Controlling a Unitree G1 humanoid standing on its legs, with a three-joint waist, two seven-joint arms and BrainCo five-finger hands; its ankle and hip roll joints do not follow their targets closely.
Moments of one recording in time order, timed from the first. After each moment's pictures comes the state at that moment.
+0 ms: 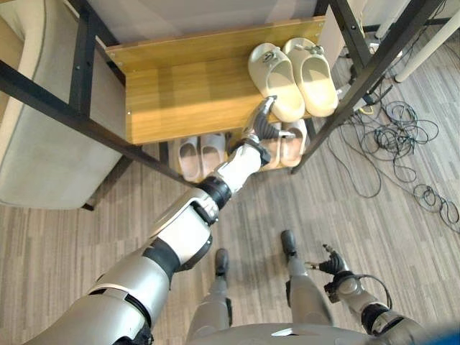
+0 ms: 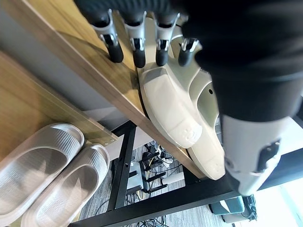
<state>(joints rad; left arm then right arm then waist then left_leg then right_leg) -1.05 0.08 -0.69 1.00 -0.08 -0.12 0.40 -0.20 -0.24 0.44 1.18 0.06 -0.13 -0.27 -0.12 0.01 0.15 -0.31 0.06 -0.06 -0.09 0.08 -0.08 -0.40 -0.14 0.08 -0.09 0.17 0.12</state>
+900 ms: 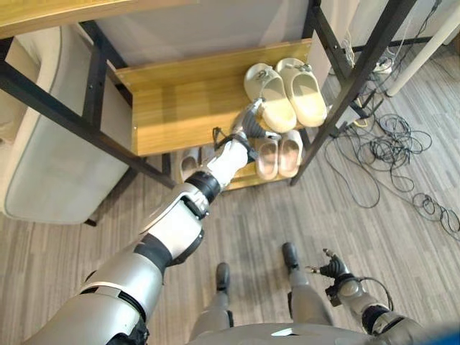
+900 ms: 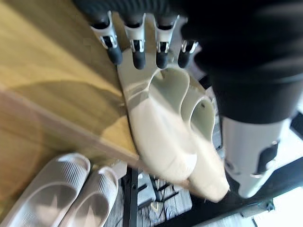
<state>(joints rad) -1.08 0.18 -0.66 1.05 -0.04 -0.09 0.33 -0.20 -0.24 0.44 1.21 0.06 -0.13 -0.24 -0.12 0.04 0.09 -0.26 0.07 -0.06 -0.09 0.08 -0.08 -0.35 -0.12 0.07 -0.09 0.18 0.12</state>
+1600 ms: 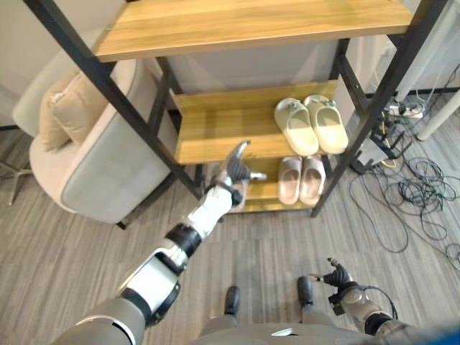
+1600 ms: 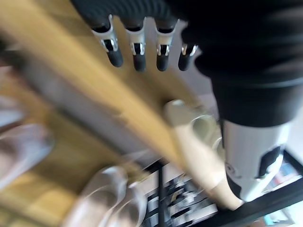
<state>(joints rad) -0.49 0.25 -0.57 0.69 0.06 -0.10 0.30 -0.16 -0.23 0.40 1.19 0.03 -0.09 -0.24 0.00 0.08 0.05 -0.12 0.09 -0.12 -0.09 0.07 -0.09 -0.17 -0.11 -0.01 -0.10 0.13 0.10</state>
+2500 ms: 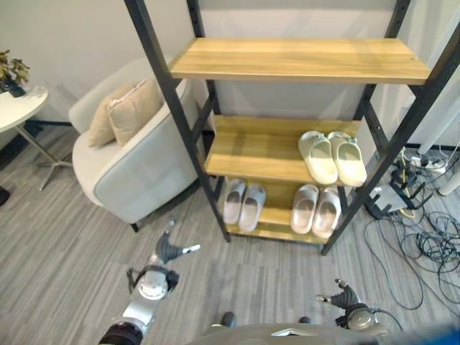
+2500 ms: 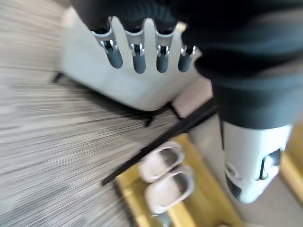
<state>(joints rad) 0.08 0.38 -0.18 0.69 0.11 -0.14 0.27 -0.03 -0.24 0.30 1.16 -0.03 -0.09 -0.21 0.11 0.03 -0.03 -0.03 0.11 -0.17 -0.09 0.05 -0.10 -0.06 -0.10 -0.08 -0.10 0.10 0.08</state>
